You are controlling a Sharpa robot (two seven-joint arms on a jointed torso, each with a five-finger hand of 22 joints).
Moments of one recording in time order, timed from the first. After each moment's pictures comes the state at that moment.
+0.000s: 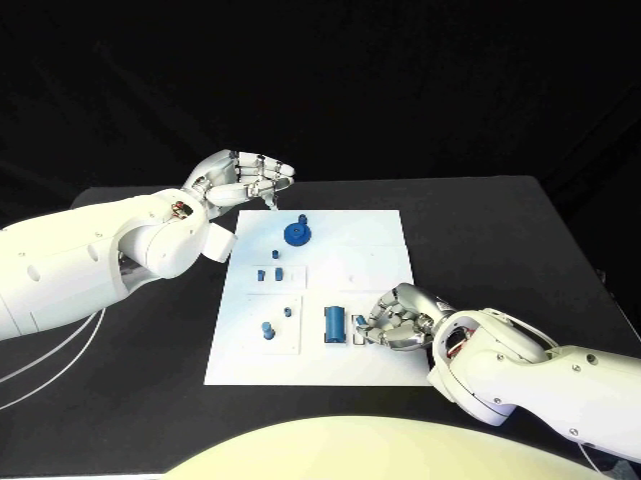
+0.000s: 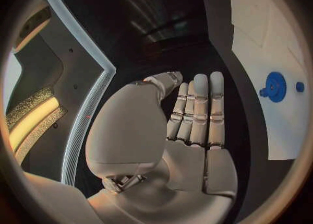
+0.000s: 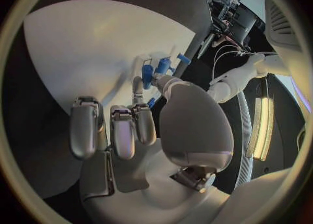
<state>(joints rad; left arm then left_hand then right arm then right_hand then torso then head) 1.12 -0.91 0.04 1.50 -0.30 -0.18 0.31 1.44 -0.20 0.54 0.11 0.25 0.85 0.19 0.29 0.33 0.85 0.14 0.49 0.22 0.99 0.07 1.07 0.53 0.17 0.84 0.16 0.94 0.72 0.93 -0.85 -0.11 1.83 -1.25 -0.49 -0.51 1.19 -0.18 0.46 0.29 0.27 1.02 0.05 0.48 0.56 1.46 -0.02 1.45 1.31 1.47 -0.08 1.56 1.31 0.05 1.47 0.03 1.34 1.31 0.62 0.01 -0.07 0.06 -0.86</state>
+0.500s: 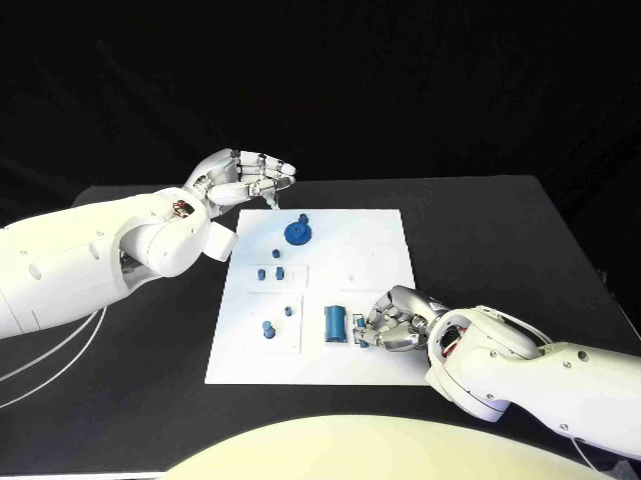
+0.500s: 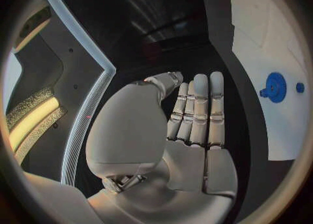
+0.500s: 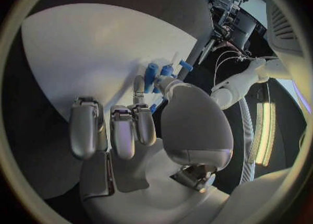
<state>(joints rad) 1.12 -0.91 0.04 1.50 -0.30 -0.18 0.31 1.44 -0.20 0.55 0.11 0.25 0.85 0.19 0.29 0.33 0.85 0.14 0.49 0.22 0.99 0.07 1.07 0.53 0.17 0.84 0.16 0.94 0.72 0.93 -0.82 -0.11 1.81 -1.26 -0.43 -0.53 1.15 -0.18 0.44 0.29 0.27 1.04 0.04 0.48 0.56 1.46 -0.02 1.46 1.31 1.47 -0.08 1.56 1.31 0.05 1.47 0.03 1.34 1.31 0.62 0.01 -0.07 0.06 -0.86</state>
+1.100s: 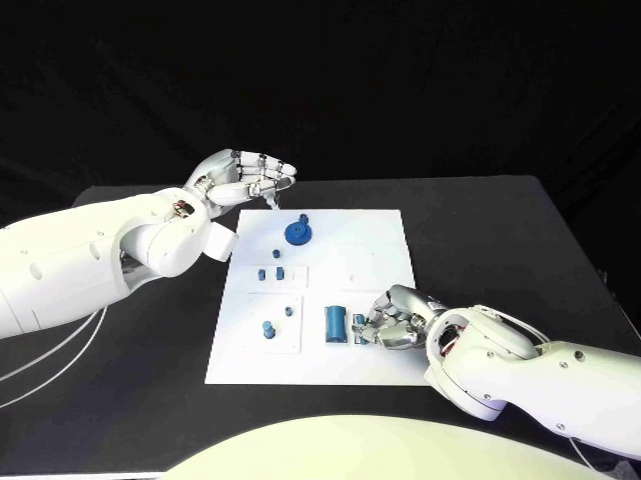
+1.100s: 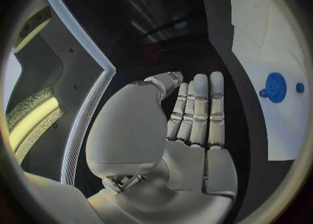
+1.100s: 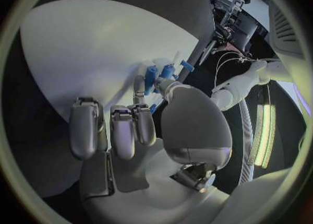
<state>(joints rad) 1.12 -0.91 0.04 1.50 -0.30 -0.18 0.31 1.44 -0.20 0.55 0.11 0.25 0.85 0.19 0.29 0.33 0.85 0.14 0.49 0.22 0.99 0.07 1.07 0.53 0.17 0.84 0.16 0.94 0.72 0.93 -0.81 -0.11 1.80 -1.28 -0.43 -0.54 1.15 -0.17 0.43 0.29 0.27 1.04 0.04 0.48 0.56 1.46 -0.02 1.46 1.31 1.47 -0.08 1.56 1.31 0.05 1.47 0.03 1.34 1.31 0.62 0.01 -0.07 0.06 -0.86</state>
